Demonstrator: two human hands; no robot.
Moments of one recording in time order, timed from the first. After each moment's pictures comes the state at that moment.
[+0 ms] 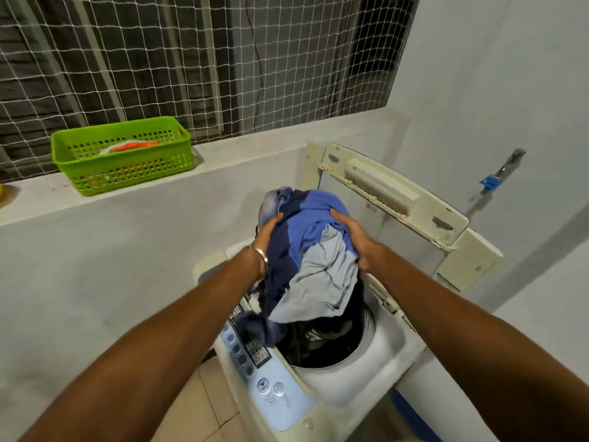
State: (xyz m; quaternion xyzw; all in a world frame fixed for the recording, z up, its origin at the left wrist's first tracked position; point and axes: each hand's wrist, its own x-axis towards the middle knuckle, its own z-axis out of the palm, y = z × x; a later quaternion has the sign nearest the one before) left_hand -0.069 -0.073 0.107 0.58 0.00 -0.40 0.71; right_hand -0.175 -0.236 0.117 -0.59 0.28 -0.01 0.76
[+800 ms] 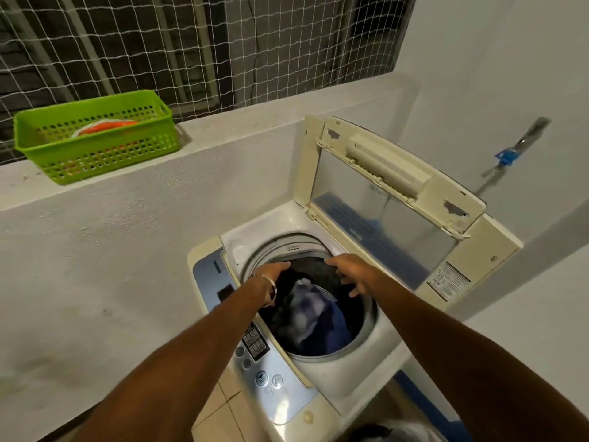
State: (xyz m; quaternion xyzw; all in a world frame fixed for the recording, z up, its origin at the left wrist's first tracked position) left_hand -0.099 -0.070 0.021 0.69 0.13 -0.46 0.54; right_hand -0.194 -0.237 0.033 -0.68 0.47 0.13 0.55
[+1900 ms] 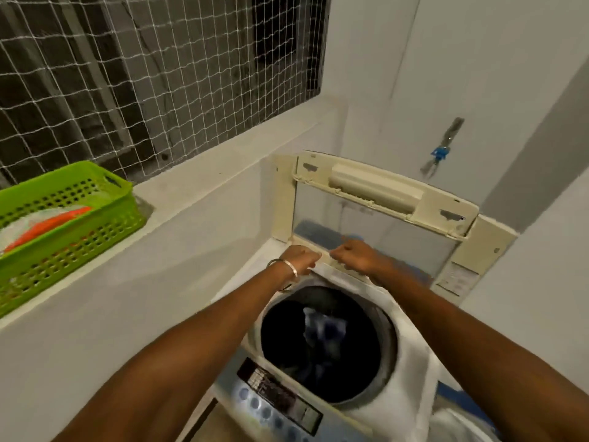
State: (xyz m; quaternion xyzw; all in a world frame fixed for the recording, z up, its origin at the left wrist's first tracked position) left_hand 0.003 -0.145 0.074 0.74 -0.30 -0.45 0.39; right_hand -0.133 -0.244 0.083 -0.78 0.46 -0.04 0.42
